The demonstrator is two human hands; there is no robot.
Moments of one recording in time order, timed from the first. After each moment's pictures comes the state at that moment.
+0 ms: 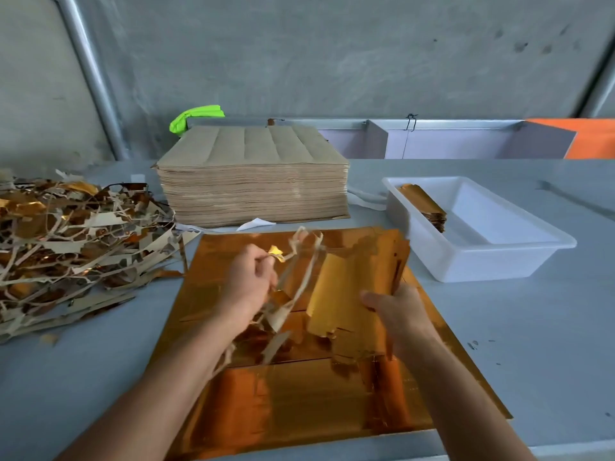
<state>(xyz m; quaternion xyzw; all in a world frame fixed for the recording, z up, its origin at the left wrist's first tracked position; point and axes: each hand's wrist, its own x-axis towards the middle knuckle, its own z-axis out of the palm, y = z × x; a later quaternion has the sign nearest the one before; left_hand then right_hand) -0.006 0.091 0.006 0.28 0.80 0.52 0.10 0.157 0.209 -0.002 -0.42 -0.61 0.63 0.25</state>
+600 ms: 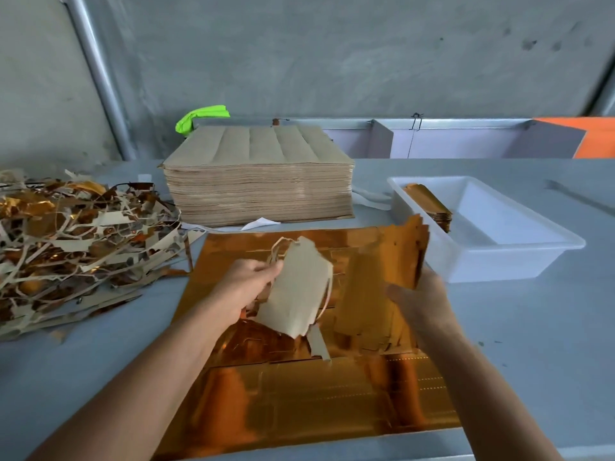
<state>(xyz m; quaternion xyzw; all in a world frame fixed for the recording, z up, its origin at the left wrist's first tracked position) -0.022 0.088 0.007 0.22 0.83 0.46 0.24 0.169 0.220 0.011 -0.42 -0.69 0.50 0.30</state>
